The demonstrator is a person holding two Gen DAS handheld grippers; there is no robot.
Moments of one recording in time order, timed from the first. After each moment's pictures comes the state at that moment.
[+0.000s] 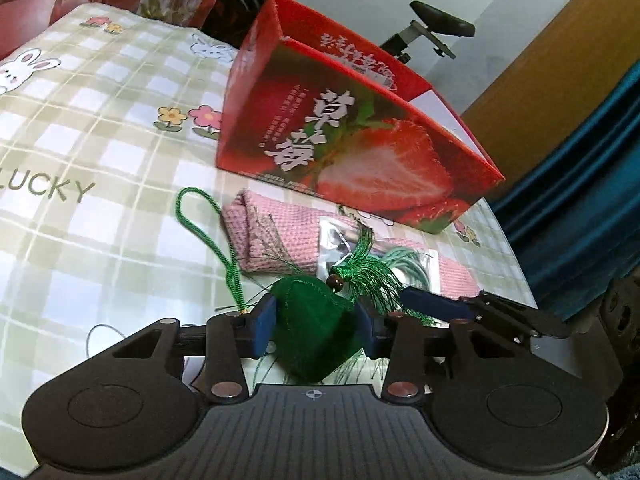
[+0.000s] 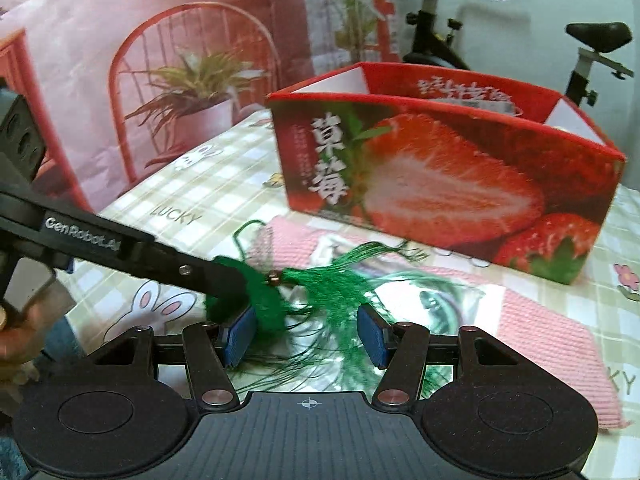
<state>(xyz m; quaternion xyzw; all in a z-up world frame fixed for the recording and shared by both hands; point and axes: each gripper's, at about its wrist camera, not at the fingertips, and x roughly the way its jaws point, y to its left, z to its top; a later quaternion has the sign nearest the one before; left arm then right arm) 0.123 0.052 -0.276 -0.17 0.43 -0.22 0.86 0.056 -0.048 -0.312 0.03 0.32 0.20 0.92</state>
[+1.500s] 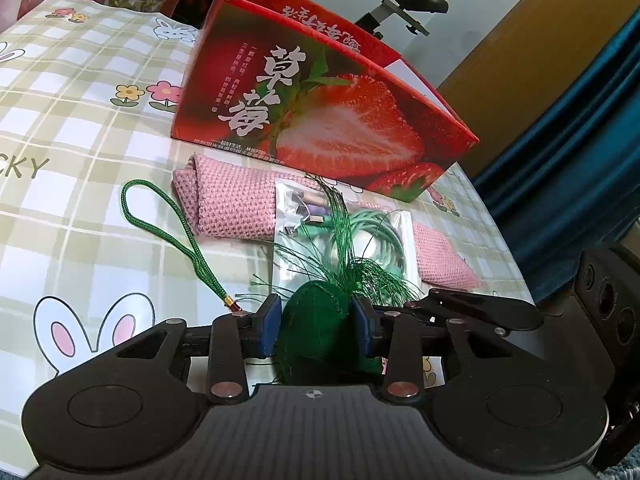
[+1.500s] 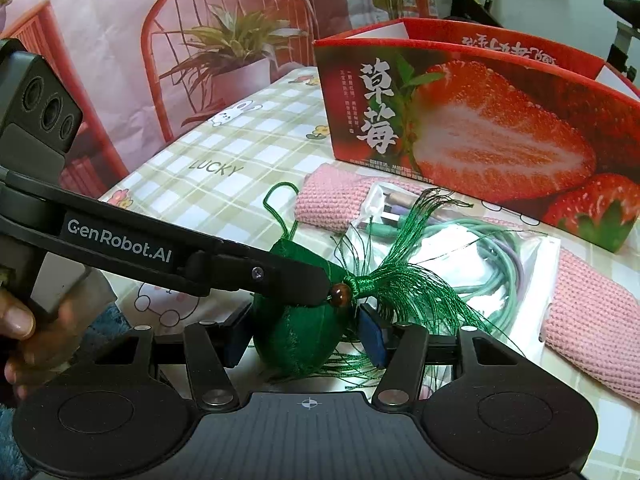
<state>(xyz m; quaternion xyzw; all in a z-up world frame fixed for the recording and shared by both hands) 0.109 0.028 -0.292 -0.15 0.43 -0.25 0.85 0.049 -0.036 -0.324 0.03 0.37 0.26 0.89</state>
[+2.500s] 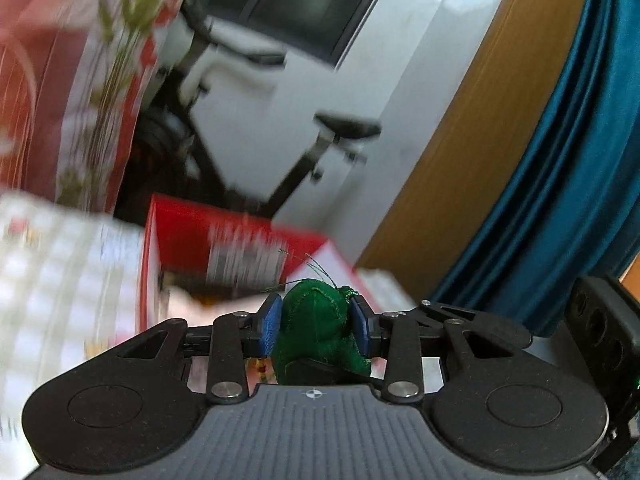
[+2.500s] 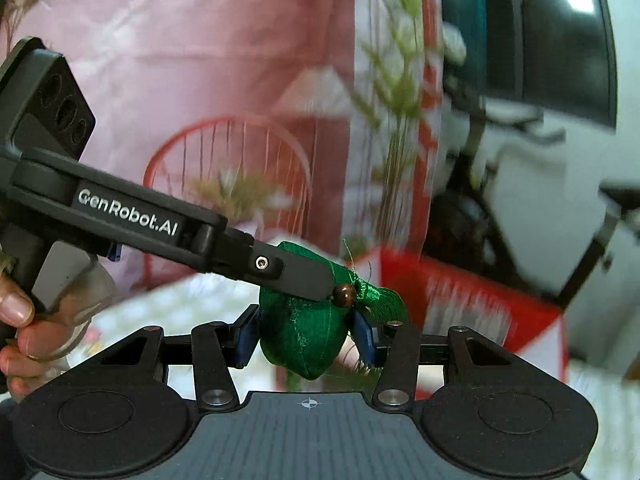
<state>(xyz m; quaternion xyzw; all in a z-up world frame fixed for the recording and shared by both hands) 0.160 0.016 -0.121 -0.13 0.24 -0.29 0.92 0.106 -0.066 -0.163 -0.05 0.16 0.25 0.96</state>
